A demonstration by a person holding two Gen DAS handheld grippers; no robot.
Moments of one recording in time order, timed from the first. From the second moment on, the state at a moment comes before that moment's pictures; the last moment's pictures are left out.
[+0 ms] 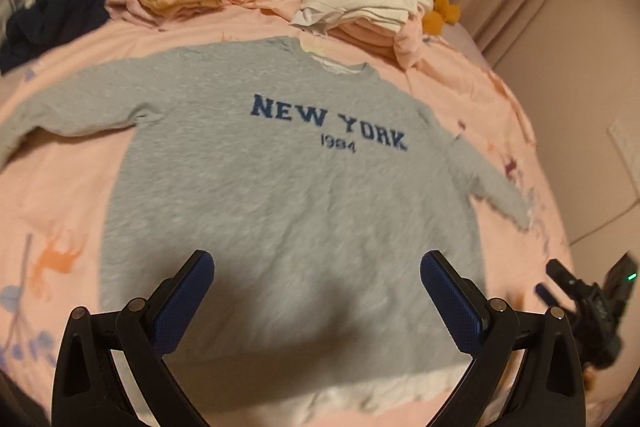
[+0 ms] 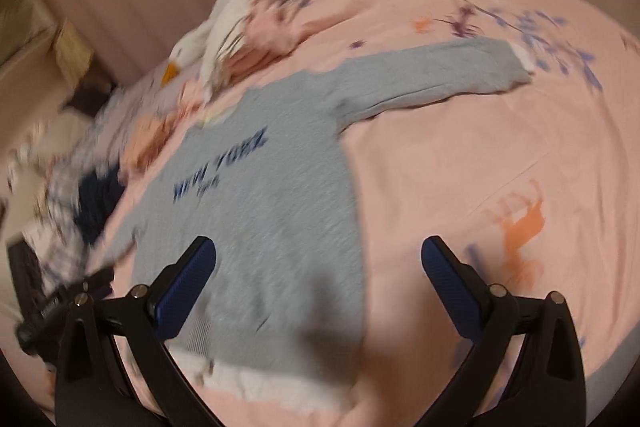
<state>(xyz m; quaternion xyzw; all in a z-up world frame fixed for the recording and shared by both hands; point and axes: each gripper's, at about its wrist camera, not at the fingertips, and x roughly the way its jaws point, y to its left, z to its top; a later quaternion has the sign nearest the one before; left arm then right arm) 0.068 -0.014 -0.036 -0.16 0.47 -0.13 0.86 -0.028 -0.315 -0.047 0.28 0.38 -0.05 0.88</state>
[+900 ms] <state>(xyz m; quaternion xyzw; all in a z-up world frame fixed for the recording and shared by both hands) 0.141 -0.031 -0.054 -0.18 0.50 -0.11 0.84 0.073 -0.529 -0.109 0.47 0.30 -0.22 0.80</state>
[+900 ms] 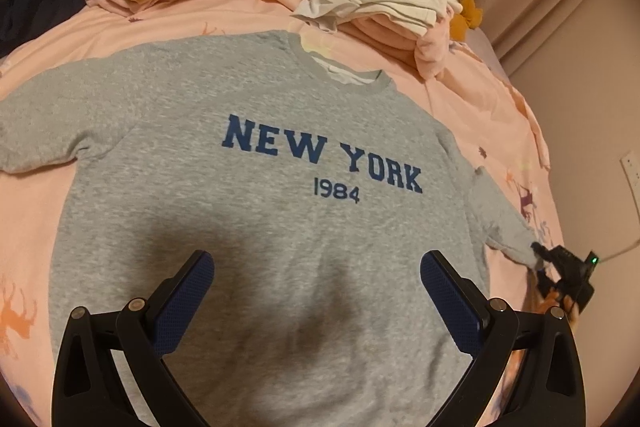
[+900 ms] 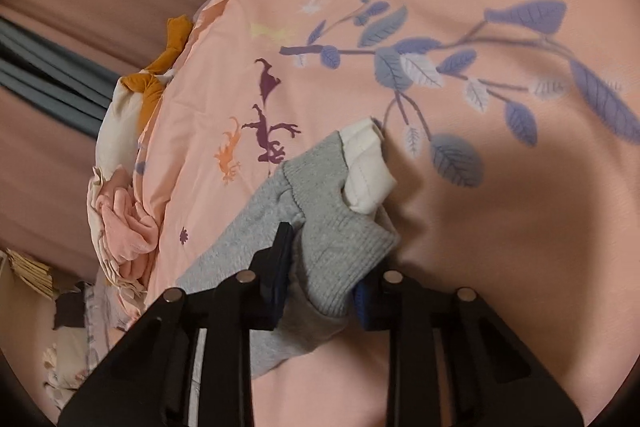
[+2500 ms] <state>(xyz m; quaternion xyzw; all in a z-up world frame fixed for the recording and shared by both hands) 0.091 0.136 -0.078 -0.28 0.48 -0.01 0.83 0.202 -0.256 -0.062 -0.03 0.44 -0.14 0.88</state>
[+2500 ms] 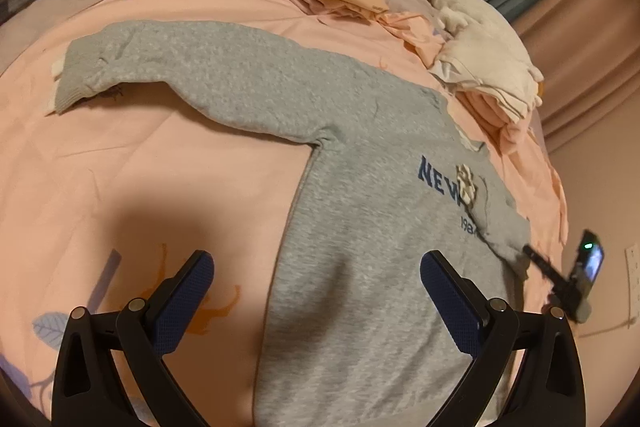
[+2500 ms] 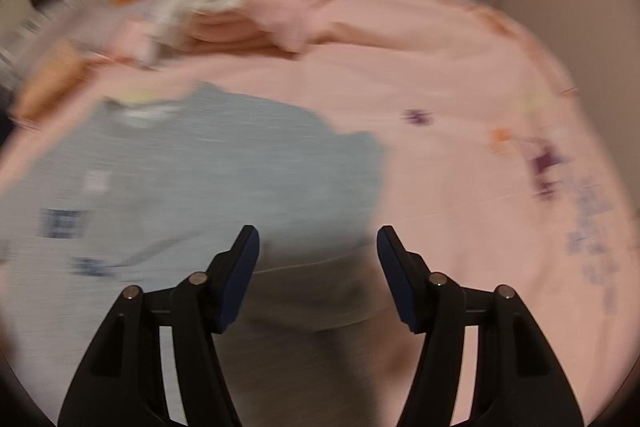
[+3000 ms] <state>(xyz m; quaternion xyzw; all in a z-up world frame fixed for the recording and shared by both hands) 0.097 0.142 -0.078 -0.28 0.48 0.01 0.83 0.201 -0.333 -0.088 0.24 0.43 -0.08 0.87</state>
